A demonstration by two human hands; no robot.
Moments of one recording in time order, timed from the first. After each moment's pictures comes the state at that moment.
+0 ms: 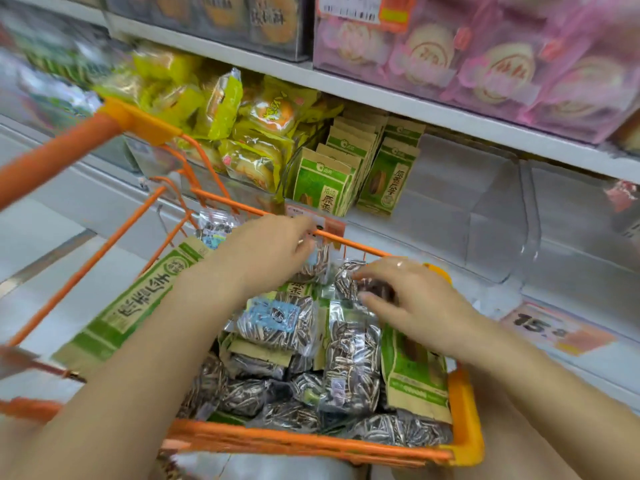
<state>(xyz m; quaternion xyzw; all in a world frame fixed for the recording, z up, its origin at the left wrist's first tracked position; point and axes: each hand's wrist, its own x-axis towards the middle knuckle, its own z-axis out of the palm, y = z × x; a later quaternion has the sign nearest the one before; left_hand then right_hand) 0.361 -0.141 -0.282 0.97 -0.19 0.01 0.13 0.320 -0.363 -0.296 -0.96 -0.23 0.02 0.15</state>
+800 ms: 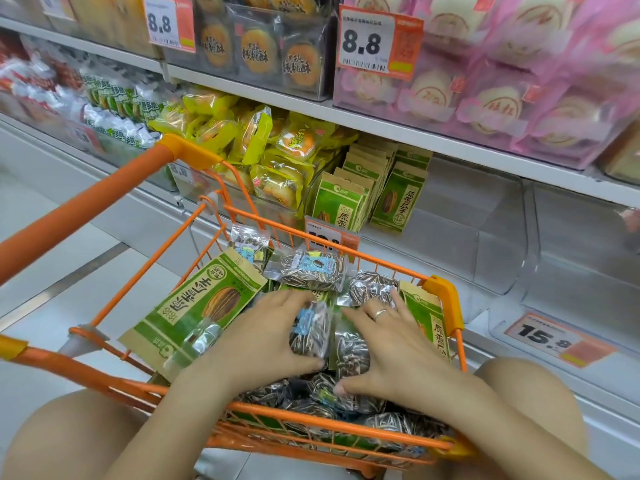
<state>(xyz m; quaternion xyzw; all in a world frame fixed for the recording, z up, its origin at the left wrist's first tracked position) 0.276 -0.124 -0.321 0.96 -0.16 -0.05 0.21 0.274 -0.322 -0.307 -0.96 -0.24 0.11 0.04</state>
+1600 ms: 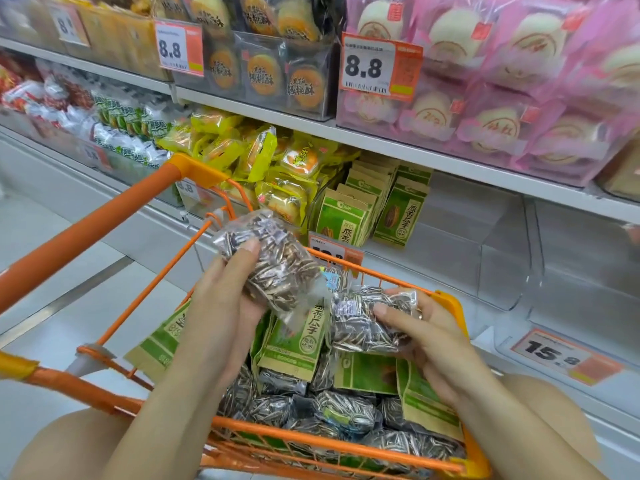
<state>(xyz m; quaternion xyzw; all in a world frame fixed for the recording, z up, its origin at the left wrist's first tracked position) 0.271 -0.121 -0.259 0.50 0.01 0.08 0.86 0.282 -0.336 -0.291 -0.68 0.07 0.10 0.72</state>
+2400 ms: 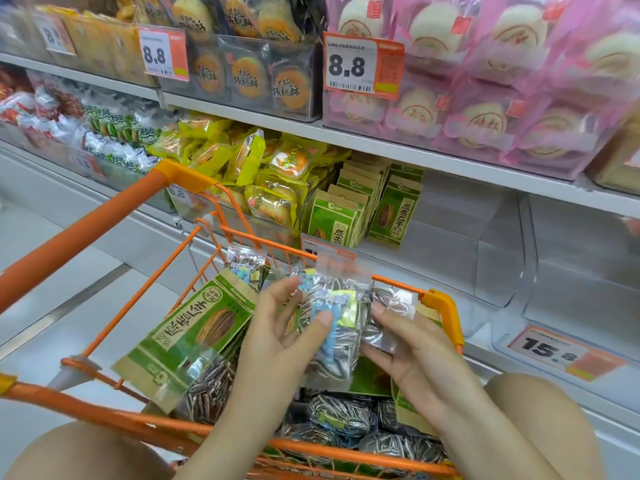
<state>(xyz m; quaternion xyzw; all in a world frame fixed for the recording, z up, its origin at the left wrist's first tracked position) 0.248 -0.162 -0.293 0.69 0.01 0.05 0.72 0.269 -0.328 -0.291 -0.49 0.13 0.14 0.85</state>
